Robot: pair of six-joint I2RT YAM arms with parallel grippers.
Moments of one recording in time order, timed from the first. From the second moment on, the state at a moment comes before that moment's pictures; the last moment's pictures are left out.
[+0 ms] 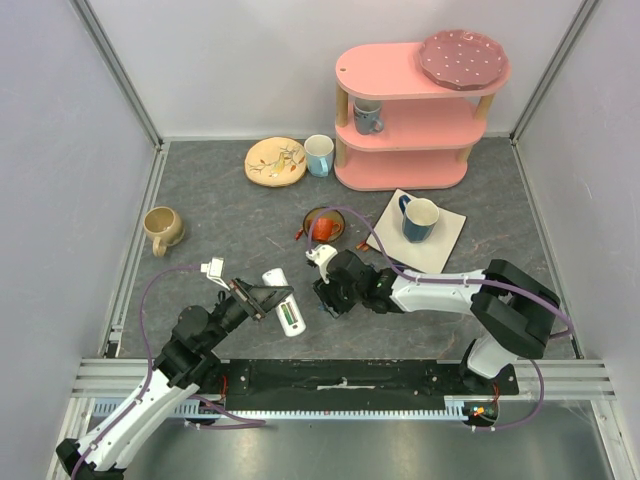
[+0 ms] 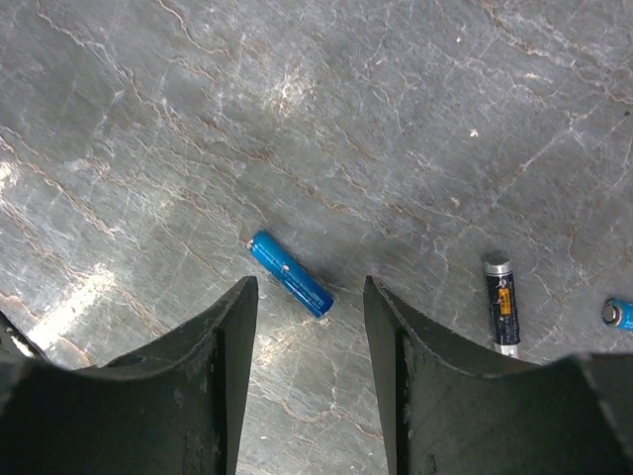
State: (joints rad) left arm -0.68 0.02 0.03 0.08 0.12 -1.18; right arm 1.02 1.61 0.80 -0.05 0.01 0.20
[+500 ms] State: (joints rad) left arm -0.68 0.03 0.03 0.08 0.12 -1.19; right arm 1.05 1.62 0.78 -0.02 0.03 0.20
